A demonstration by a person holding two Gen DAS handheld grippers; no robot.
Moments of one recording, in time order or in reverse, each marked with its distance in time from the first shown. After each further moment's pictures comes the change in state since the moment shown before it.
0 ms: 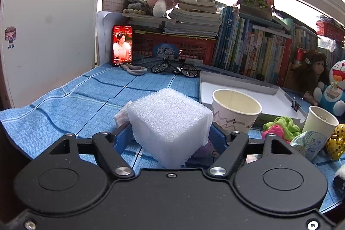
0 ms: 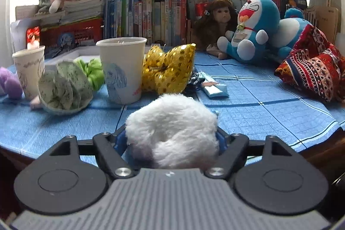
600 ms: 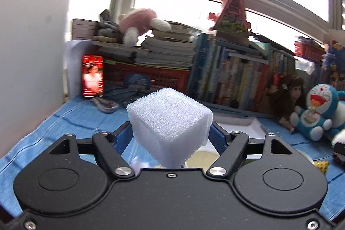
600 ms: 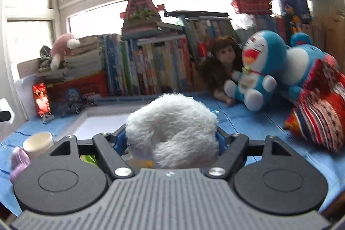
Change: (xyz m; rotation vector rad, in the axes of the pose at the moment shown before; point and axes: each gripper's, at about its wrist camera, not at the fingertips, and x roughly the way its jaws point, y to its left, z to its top) left arm 0.017 -0.008 0.090 0.016 -0.059 -0.181; right arm 0.012 -0.029 0.120 0.092 -0.106 0.132
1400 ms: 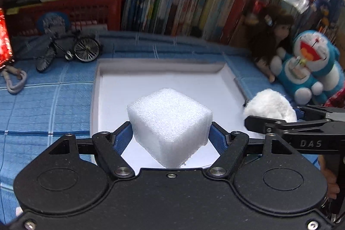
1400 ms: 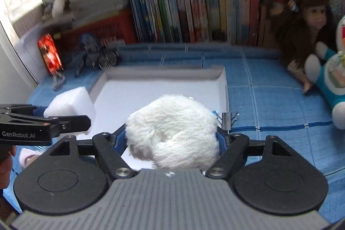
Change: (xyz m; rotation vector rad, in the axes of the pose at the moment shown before) left arm 0.232 -0.086 0.050 0.089 0.585 -0.207; right arm 0.213 0.054 0.064 -0.058 0.560 0.154
